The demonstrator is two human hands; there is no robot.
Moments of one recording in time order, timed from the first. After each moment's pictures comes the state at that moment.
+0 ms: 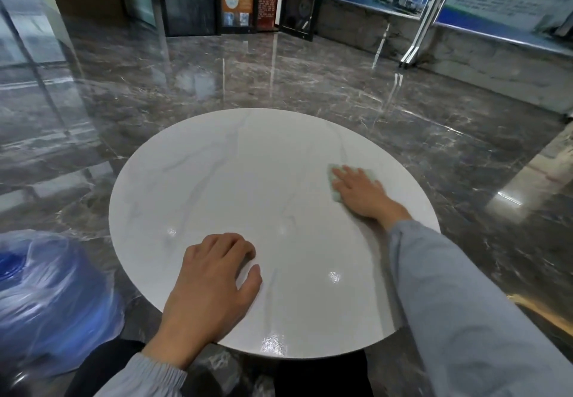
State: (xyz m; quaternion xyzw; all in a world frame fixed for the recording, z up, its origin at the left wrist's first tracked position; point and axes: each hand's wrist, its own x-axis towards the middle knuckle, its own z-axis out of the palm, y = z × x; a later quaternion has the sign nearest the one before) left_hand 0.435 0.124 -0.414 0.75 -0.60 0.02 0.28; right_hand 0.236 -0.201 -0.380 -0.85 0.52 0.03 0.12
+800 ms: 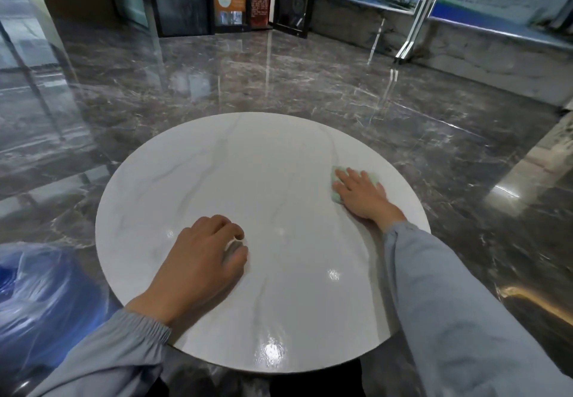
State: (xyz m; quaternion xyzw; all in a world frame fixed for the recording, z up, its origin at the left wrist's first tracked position) left_hand 0.470 0.081 -0.393 0.72 -0.64 0.00 0.26; right_hand 0.221 -0.218 -0.378 -0.82 0.55 0.02 0.13
